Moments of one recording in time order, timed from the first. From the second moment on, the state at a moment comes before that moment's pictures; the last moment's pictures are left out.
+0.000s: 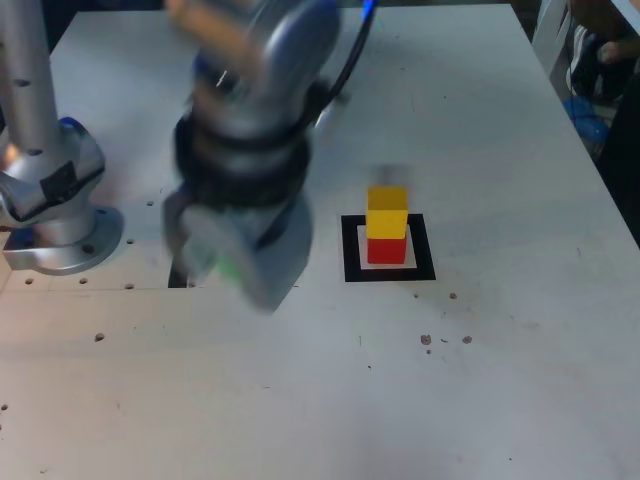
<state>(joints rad) -0.62 1.89 -1.58 1.51 0.02 -0.16</state>
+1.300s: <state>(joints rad) -0.14 2.08 -1.93 1.61 0.04 -0.13</state>
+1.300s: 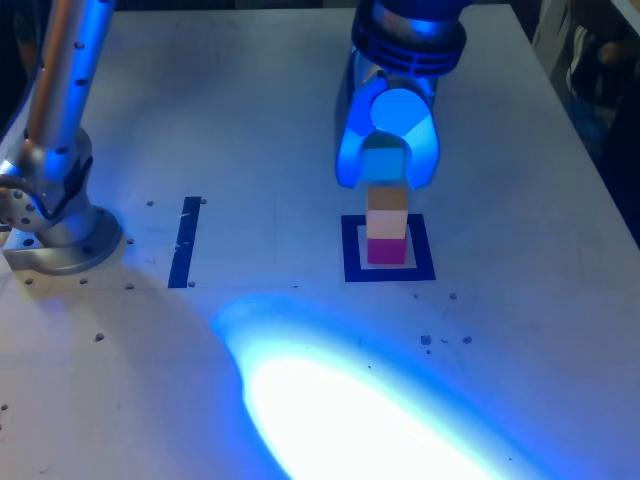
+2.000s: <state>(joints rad) -0.11 2.16 -1.95 1.61 0.02 -0.10</state>
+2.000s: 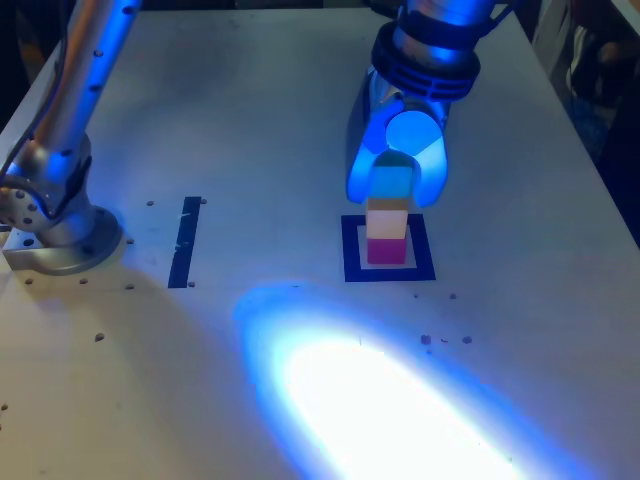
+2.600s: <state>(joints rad) -0.11 2.17 -1.93 1.61 -0.01 -0.10</state>
